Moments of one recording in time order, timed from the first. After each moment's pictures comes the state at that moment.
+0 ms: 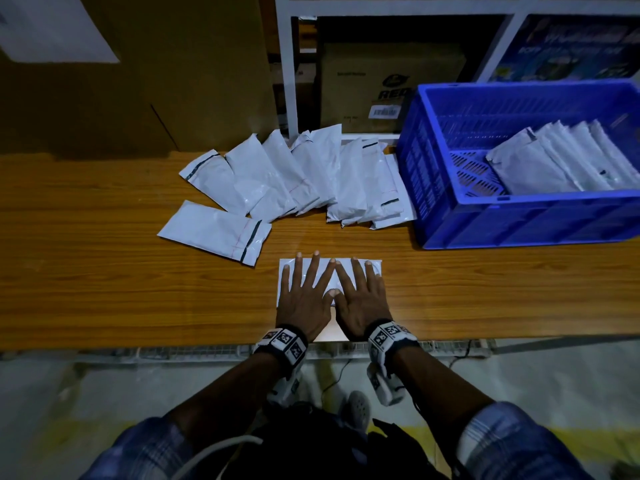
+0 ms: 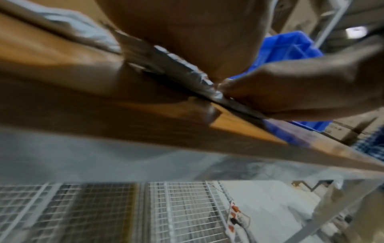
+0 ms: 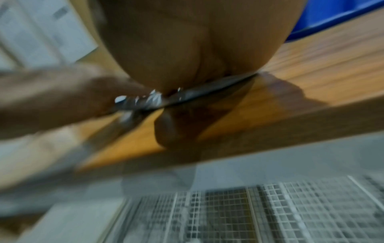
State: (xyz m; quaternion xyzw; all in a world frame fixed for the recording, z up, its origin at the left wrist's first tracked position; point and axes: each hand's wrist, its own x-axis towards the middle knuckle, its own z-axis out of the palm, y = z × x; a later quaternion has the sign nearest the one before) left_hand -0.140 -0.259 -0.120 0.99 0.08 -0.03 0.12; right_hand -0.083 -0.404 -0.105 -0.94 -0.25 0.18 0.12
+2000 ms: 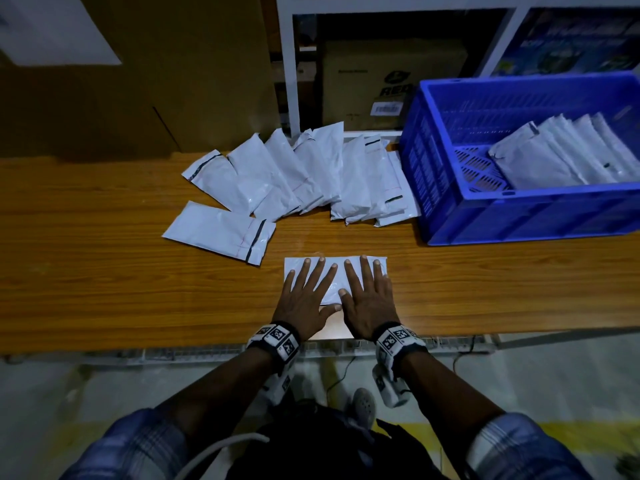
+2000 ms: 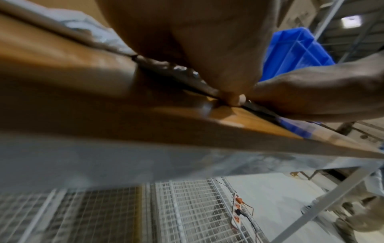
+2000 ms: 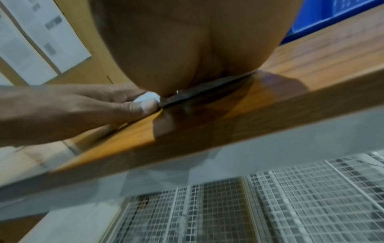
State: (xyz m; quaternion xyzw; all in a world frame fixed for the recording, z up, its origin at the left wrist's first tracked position) left_hand -0.148 -0.237 -0.120 0.99 0.01 -0.11 0.11; right_hand -0.090 -0.408 -0.109 -0.95 -0.24 0.18 0.13
